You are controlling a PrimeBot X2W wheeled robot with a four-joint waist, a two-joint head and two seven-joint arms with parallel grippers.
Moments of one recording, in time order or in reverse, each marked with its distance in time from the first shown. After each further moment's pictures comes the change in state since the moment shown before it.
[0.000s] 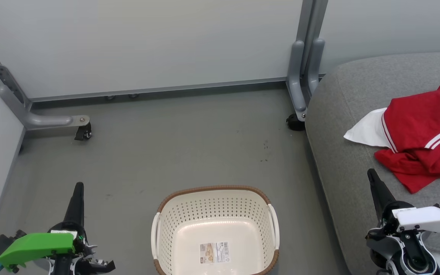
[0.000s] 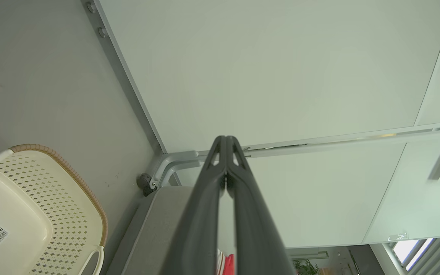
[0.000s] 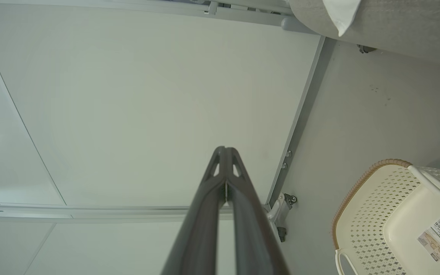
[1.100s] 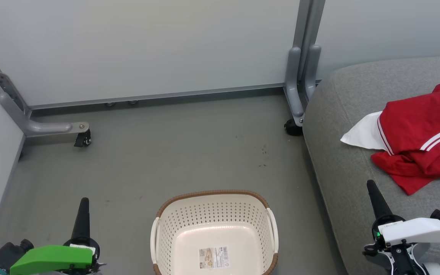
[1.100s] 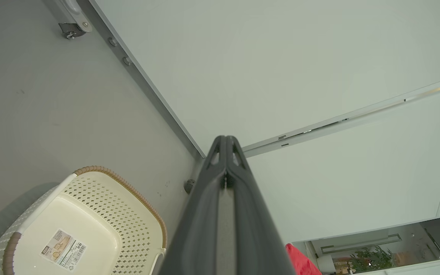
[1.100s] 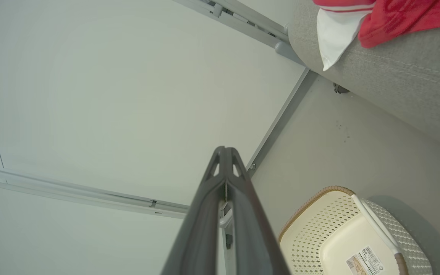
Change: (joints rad) left arm 0.075 0.000 -0.038 -0.034 0.272 0.017 -0.072; right arm 0.065 -0.004 0.037 -0.039 -0.284 0.000 -0.074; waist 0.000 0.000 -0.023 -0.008
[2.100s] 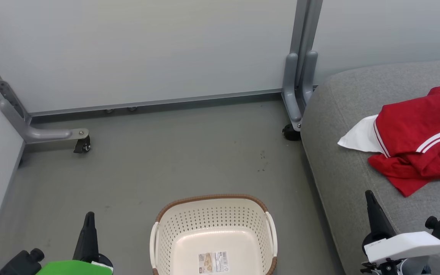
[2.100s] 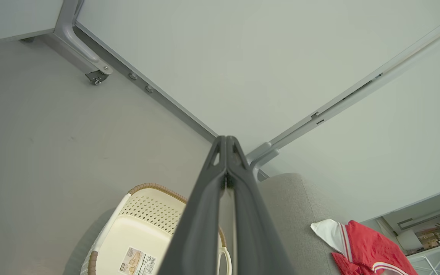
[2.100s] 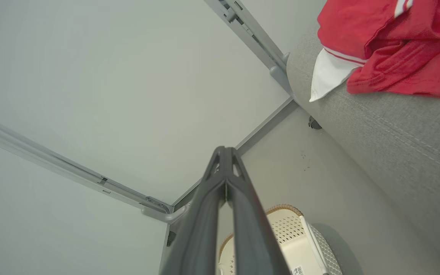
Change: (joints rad) left arm 0.081 -0.003 -0.039 -0.038 0.330 0.019 -0.085; right arm 0.074 0.002 0.035 -0.046 -0.345 0.001 -0.082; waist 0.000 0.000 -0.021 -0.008
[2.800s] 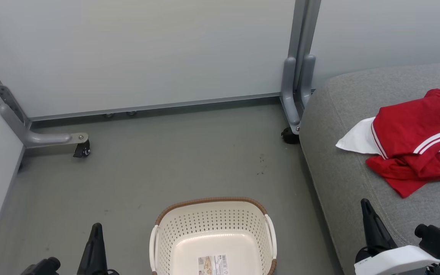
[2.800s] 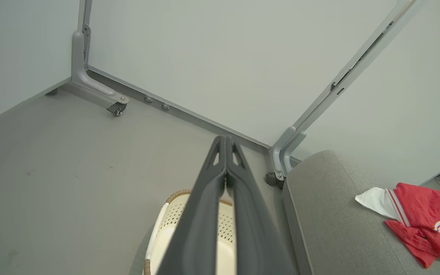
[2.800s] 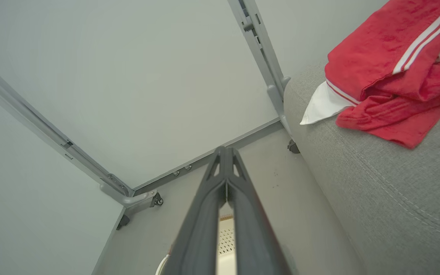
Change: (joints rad) left arm 0.071 -0.012 -0.028 -0.033 0.302 0.020 -0.067; right arm 0.063 0.005 0.024 -0.043 -0.318 0.000 -0.065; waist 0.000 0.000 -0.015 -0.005
